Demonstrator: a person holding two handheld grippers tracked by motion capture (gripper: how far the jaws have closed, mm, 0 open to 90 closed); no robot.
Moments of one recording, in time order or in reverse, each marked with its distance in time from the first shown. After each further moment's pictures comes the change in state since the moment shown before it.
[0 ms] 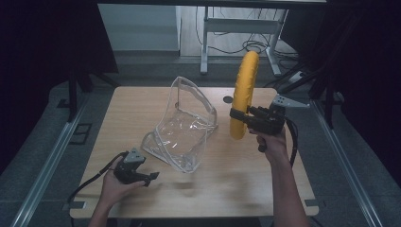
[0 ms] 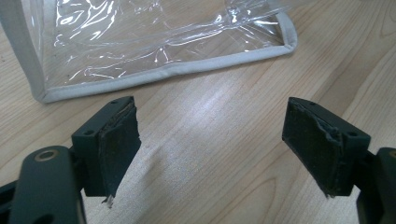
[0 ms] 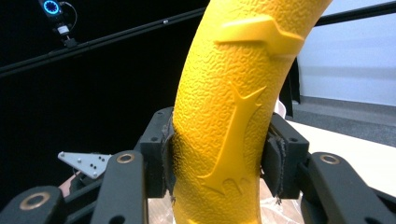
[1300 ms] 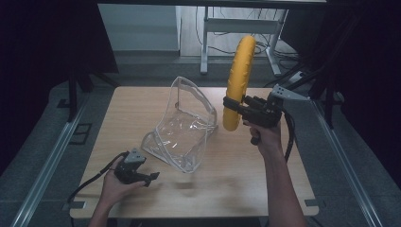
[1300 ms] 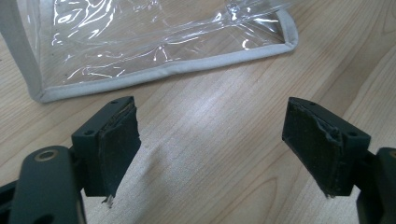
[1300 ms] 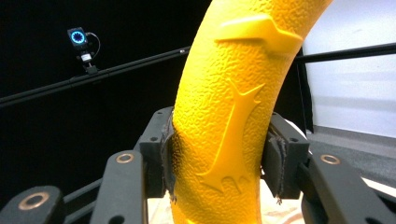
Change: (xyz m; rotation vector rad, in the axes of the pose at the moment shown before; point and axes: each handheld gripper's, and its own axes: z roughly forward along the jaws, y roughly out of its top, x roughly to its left) left arm 0.000 0.000 0.002 0.002 -0.002 0.003; right arm 0.028 0.031 0.013 -0.106 0.052 -0.020
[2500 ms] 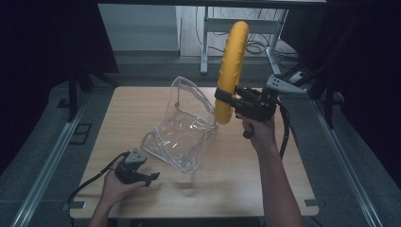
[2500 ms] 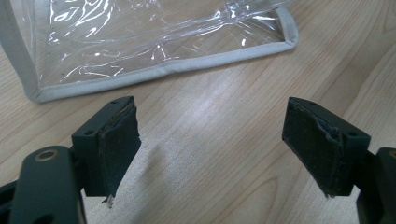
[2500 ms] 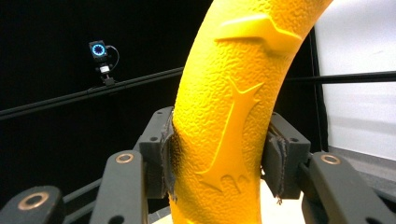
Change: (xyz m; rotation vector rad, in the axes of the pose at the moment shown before) left arm 0.000 0.000 0.001 0.014 -0.003 0.009; right arm 0.022 0.023 0.020 -0.049 0.060 -0.039
